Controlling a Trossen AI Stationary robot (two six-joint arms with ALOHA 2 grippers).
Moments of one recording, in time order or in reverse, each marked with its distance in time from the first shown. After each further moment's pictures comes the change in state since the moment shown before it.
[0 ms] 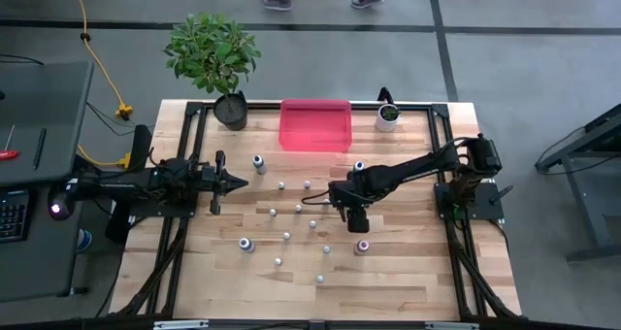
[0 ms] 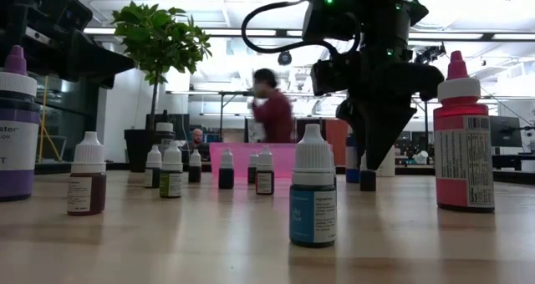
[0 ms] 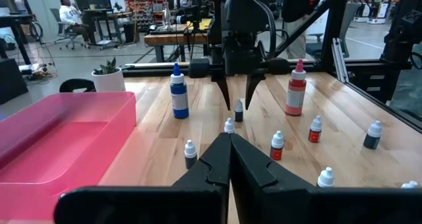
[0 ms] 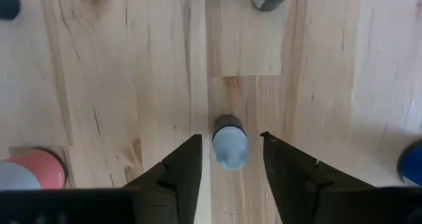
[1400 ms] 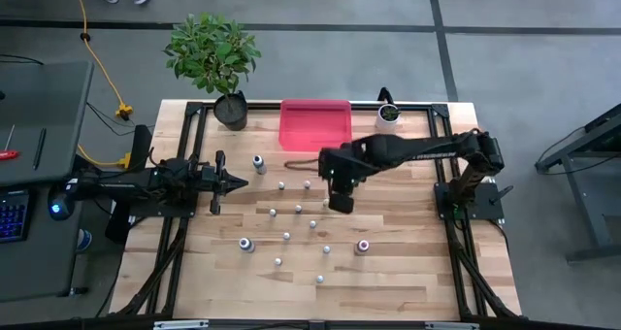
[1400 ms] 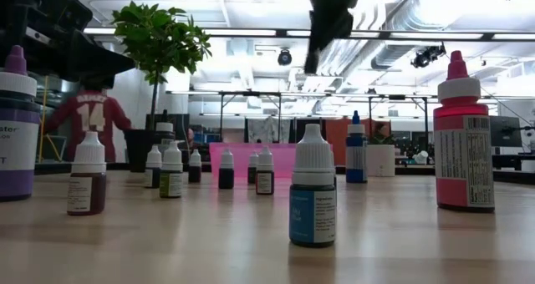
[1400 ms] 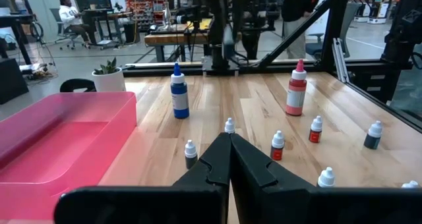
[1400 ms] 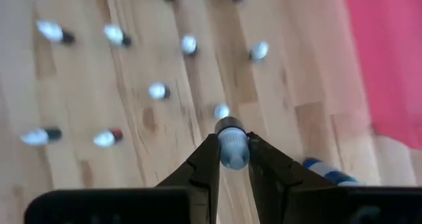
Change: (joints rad) left arm 0.000 0.000 0.000 0.000 -0.002 0.000; right arm -0.064 -0.026 0.564 -0.399 0.054 0.146
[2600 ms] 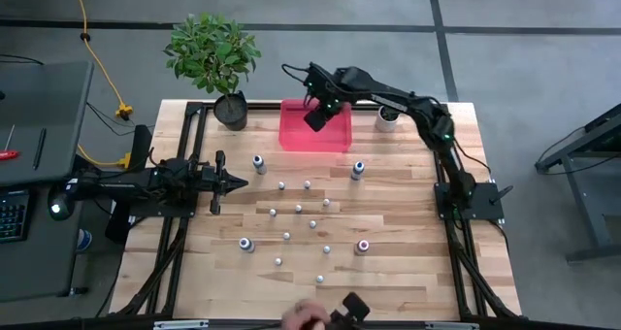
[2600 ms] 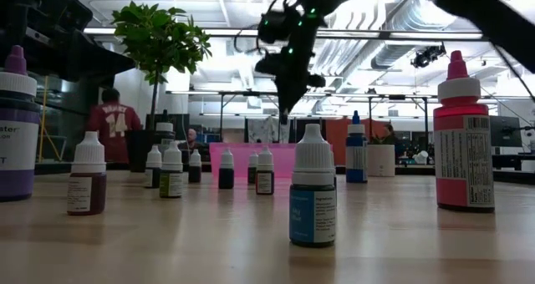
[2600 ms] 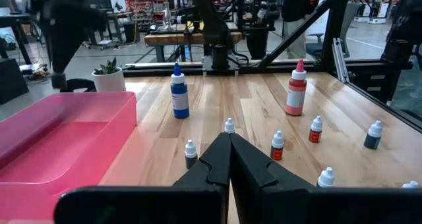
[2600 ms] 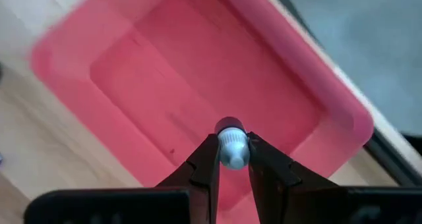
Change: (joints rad) left arm 0.000 0.000 0.000 0.000 0.000 0.000; right arm -0.531 0.441 0.467 -0.080 0.068 -0.015
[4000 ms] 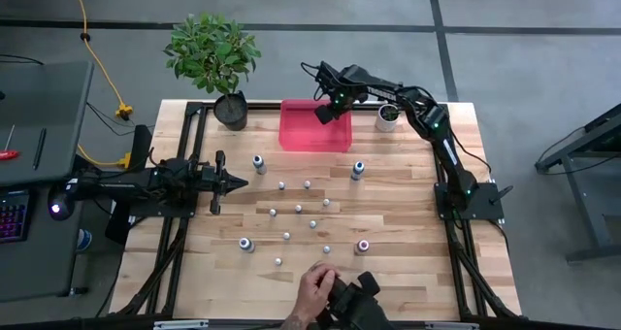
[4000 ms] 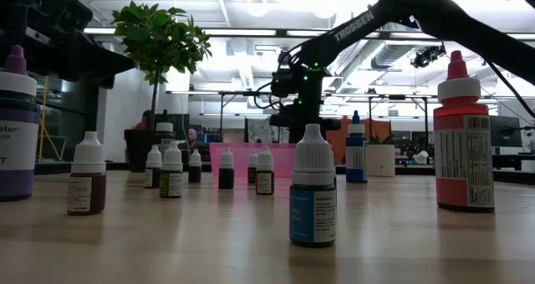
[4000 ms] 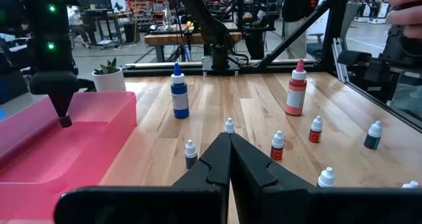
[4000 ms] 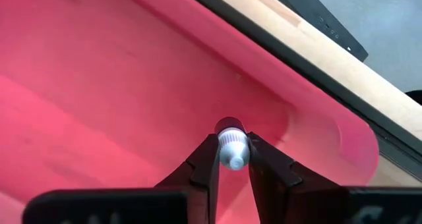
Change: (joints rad) left arm 0.000 0.000 0.000 0.000 0.000 0.000; right arm -0.164 0.125 -0.136 0.134 -0.052 0.071
